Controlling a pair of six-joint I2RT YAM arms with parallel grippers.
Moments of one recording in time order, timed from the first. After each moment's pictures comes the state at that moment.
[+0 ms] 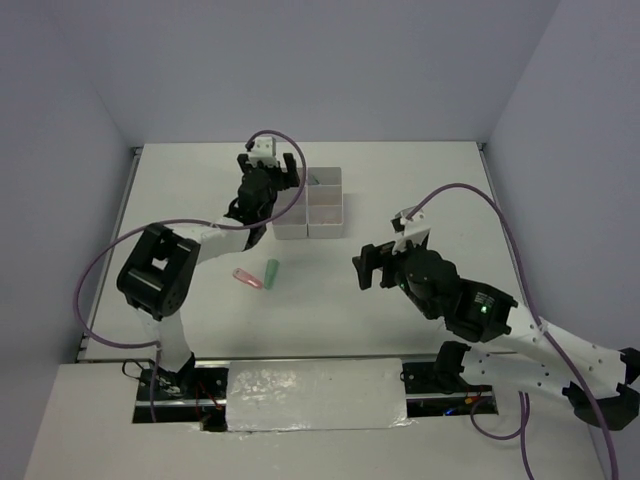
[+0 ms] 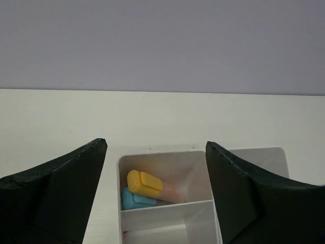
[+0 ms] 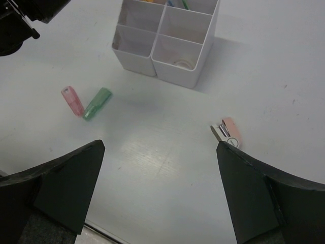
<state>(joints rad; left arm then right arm) -0.46 1.84 1.08 0.79 -0.37 -0.17 1.06 0.73 0.85 -0.48 0.60 0.35</state>
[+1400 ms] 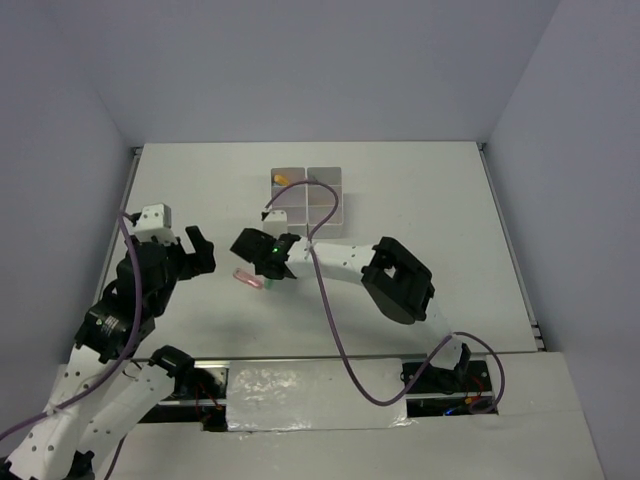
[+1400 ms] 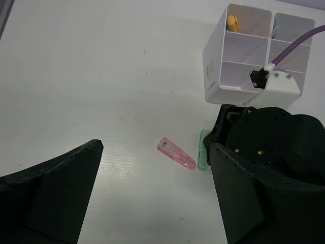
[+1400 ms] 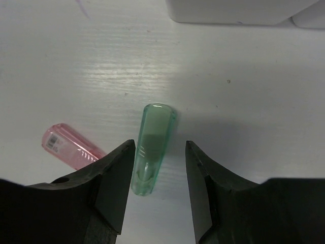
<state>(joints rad) -0.42 0.56 0.84 -0.67 -0.40 -0.37 1.09 2.15 1.67 -0.56 0.57 0.90</state>
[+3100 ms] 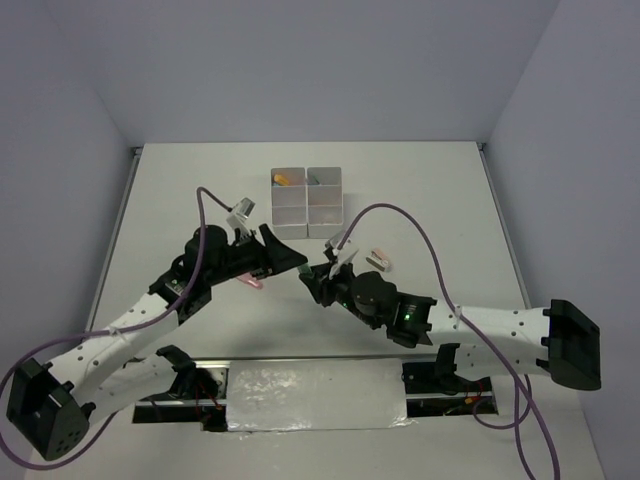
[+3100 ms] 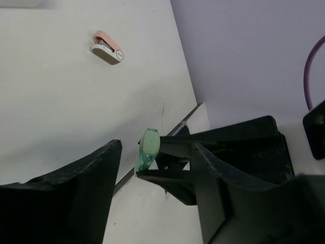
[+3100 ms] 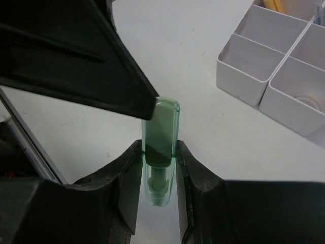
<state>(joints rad) -0.59 0.92 0.65 0.01 0.35 -0.94 1.20 1.08 0.59 0.33 0.43 0.25</state>
